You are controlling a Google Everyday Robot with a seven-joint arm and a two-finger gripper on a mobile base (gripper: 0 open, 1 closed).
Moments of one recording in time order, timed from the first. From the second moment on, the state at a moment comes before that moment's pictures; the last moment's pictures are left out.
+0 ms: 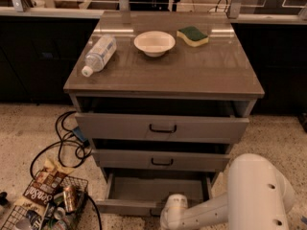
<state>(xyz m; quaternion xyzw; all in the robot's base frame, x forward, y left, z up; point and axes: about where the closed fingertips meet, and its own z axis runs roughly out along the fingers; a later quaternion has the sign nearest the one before) 0.429 -0.055 0.133 -0.64 0.76 0.02 0.10</state>
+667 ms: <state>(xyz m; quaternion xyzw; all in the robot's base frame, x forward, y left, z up) 0.449 -0.058 0.127 -0.64 0.76 0.02 0.11</state>
